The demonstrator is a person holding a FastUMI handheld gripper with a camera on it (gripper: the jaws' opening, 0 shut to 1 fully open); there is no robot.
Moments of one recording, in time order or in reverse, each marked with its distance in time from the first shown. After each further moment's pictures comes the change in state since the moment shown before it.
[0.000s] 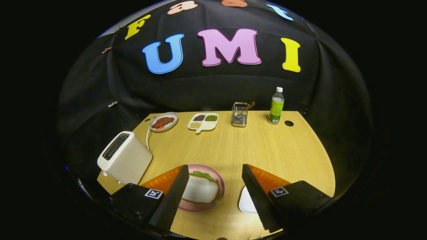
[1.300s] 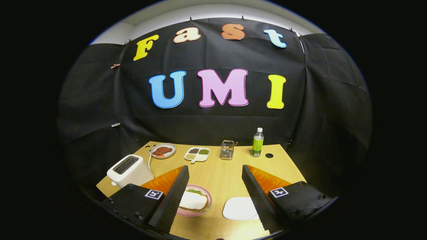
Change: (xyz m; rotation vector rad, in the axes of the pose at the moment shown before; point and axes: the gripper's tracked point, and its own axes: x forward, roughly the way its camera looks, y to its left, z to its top) arm -0.106 -0.011 0.064 -0.041 -0.276 -0.070
